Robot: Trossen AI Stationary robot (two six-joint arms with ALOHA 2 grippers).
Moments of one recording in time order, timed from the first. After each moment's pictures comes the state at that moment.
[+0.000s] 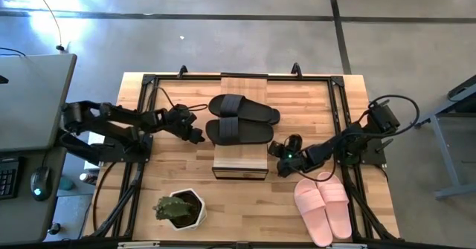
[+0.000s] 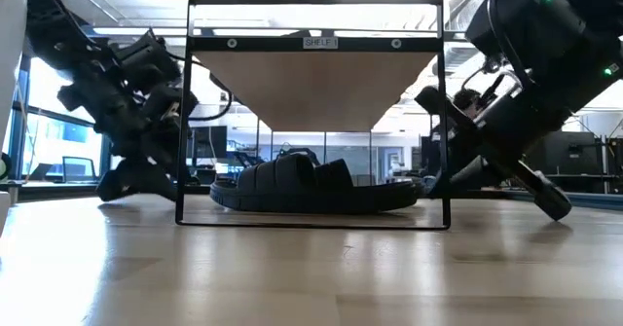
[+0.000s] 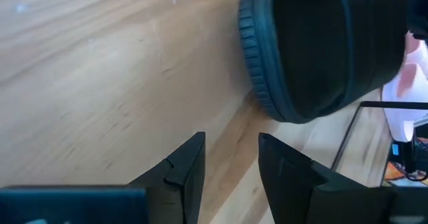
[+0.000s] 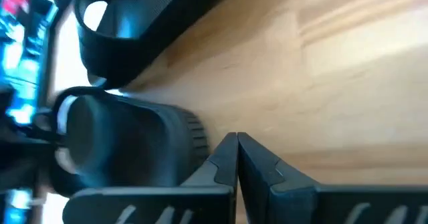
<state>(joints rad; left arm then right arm) 0.51 1.31 0.25 0.22 0.39 -0.84 0.35 1.68 0.58 0.00 0.76 2.04</state>
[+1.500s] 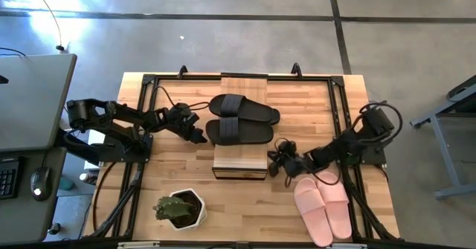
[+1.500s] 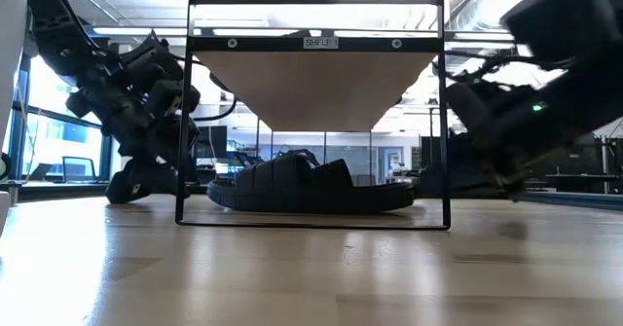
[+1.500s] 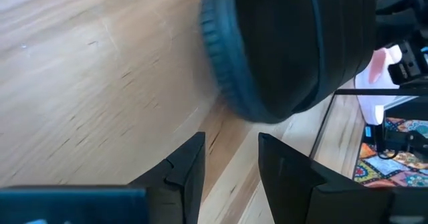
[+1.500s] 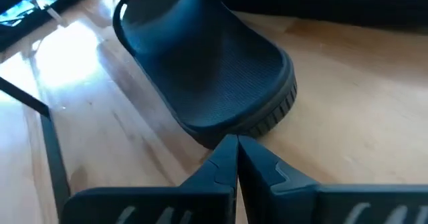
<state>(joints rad) 0.51 1.38 0.26 0.33 0.50 -0.84 0.40 1.75 0.44 0.60 0.73 0.94</state>
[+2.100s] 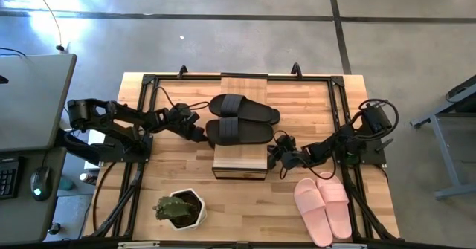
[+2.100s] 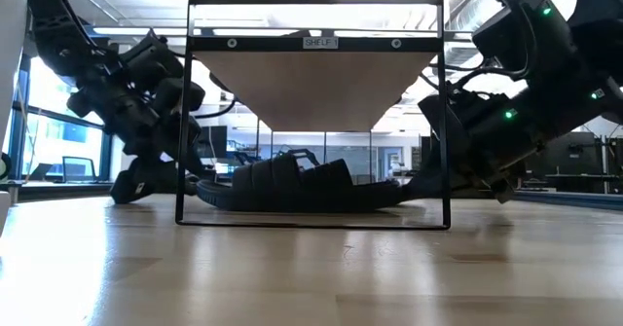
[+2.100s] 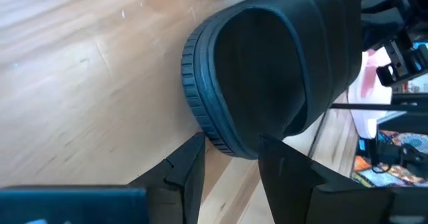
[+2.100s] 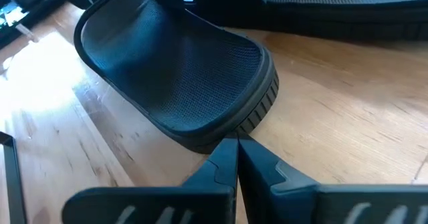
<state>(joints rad) 0.51 1.39 0.25 0.39 0.45 -0.88 0.29 1.75 0.44 0.60 0.68 0.93</state>
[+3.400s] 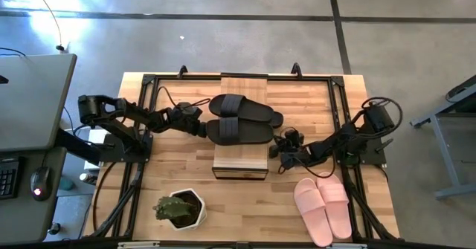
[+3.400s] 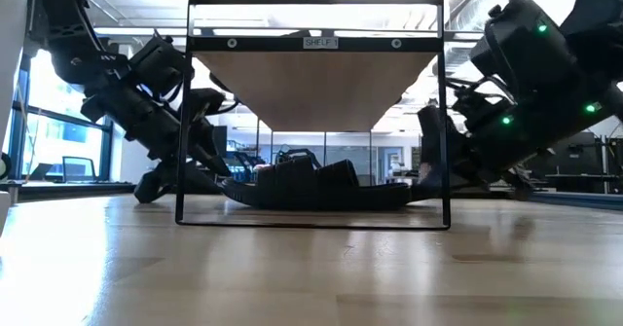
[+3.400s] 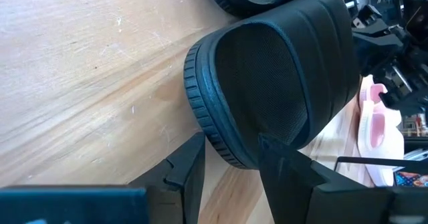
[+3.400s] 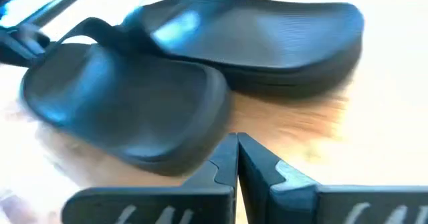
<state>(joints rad) 0.51 1.52 0.28 0.56 0.30 -0.90 0.28 1.72 0.44 0.40 0.92 1.18</state>
